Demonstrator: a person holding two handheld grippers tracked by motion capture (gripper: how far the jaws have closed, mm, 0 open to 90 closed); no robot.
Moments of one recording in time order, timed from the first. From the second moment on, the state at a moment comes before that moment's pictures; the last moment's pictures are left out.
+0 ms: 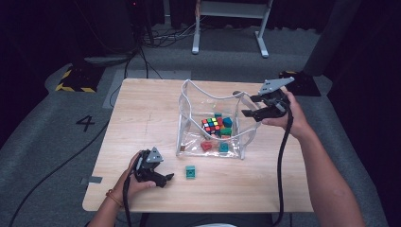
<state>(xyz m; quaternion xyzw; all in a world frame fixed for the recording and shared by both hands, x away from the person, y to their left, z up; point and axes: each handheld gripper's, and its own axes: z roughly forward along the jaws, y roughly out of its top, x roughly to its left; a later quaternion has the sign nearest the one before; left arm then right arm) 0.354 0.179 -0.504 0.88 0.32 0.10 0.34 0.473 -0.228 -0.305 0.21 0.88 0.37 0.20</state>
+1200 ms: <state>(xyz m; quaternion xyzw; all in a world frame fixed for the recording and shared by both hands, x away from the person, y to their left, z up) 0.354 0.179 -0.503 0.88 0.32 0.10 0.34 0.389 -0.306 -0.350 0.24 0.83 0.44 0.23</state>
